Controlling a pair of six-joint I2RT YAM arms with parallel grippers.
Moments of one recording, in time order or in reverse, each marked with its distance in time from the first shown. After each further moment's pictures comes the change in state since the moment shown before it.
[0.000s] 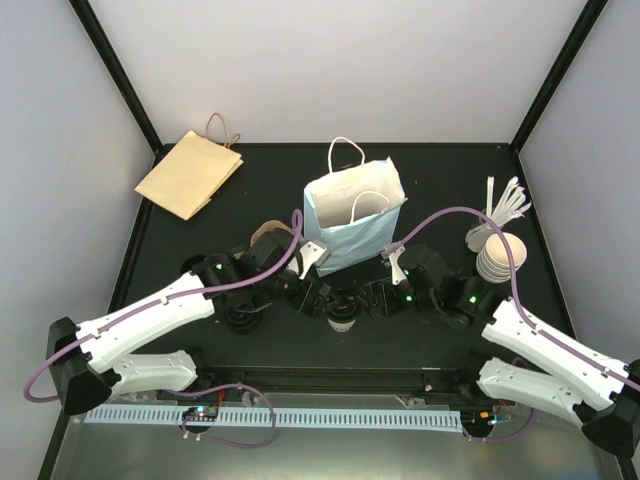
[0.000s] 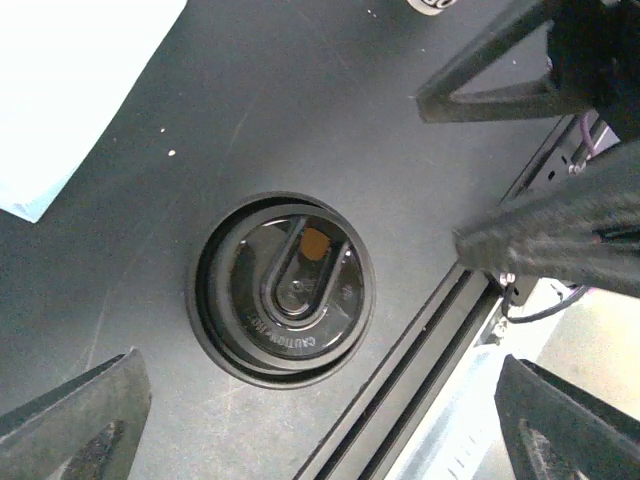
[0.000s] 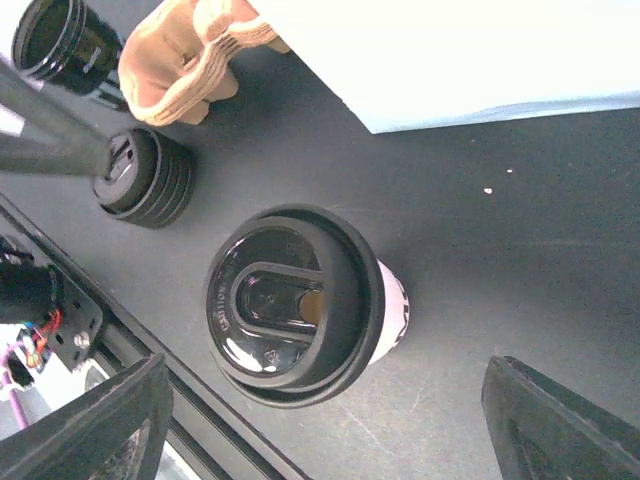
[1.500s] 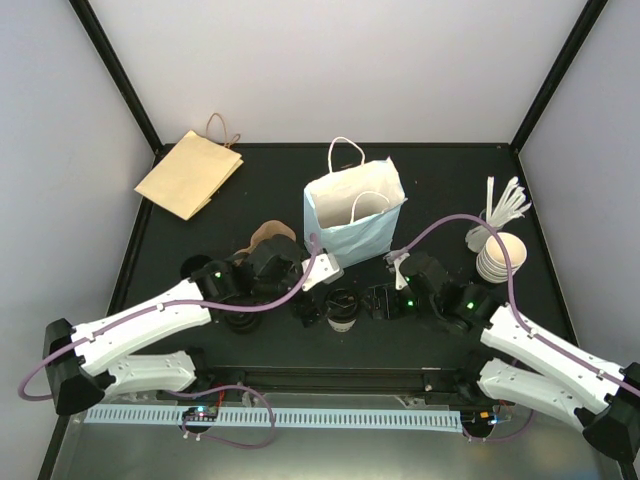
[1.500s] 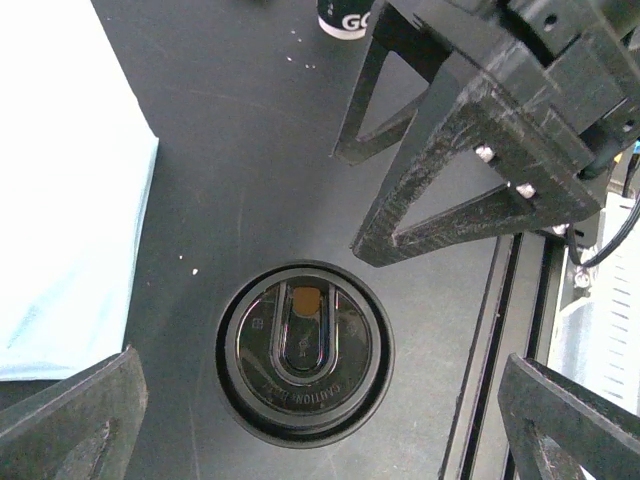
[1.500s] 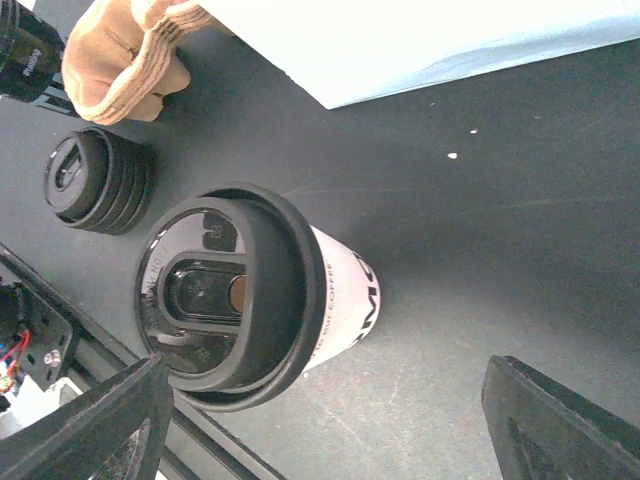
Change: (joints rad) left arm -0.089 -0.043 -0.020 0.098 -0.082 0.459; right arm -0.025 -0.033 -0.110 0.057 0.016 0.073
